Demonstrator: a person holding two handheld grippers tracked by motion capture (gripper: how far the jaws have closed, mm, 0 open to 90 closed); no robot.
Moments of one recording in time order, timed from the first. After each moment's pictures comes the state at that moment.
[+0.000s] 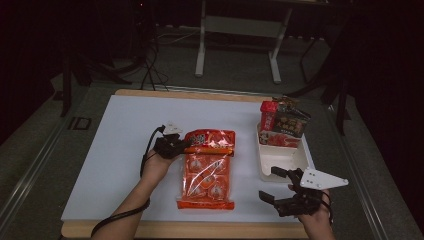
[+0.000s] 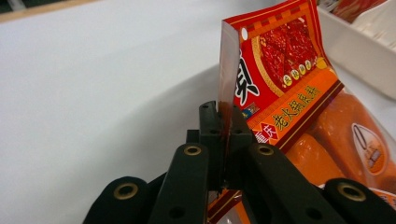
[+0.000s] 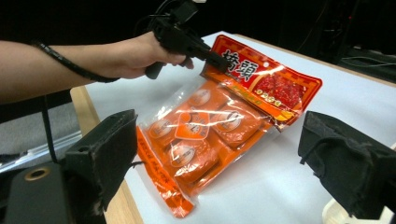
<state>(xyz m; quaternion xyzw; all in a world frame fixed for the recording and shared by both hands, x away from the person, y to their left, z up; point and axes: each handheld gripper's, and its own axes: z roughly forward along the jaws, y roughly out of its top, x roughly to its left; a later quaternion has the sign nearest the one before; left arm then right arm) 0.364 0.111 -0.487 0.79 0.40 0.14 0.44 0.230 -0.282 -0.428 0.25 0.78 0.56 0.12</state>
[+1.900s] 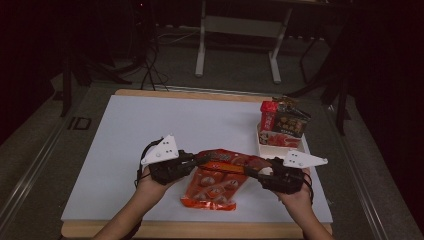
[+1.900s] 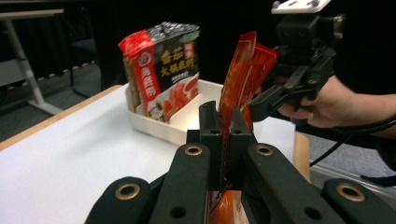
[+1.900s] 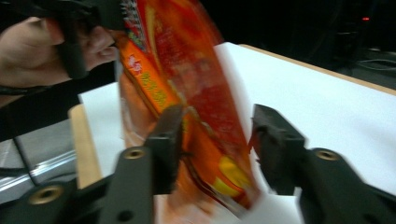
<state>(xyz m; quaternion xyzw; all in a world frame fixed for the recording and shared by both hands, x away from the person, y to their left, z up) 0.258 0.094 -0.394 0.76 0.19 0.12 0.61 0.272 -0.248 -0.426 0.24 0.78 0.58 0.09</state>
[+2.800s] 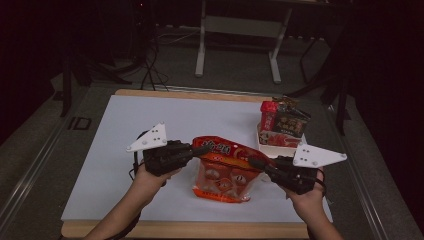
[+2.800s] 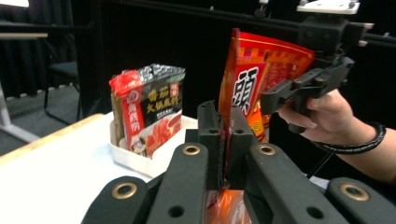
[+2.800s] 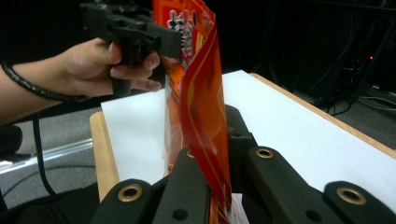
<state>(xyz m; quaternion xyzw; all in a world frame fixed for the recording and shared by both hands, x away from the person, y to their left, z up) 0.267 0.107 -0.373 0.71 0.18 0.08 0.67 0.248 -0.238 -0.354 0.18 0.79 0.58 0.12</state>
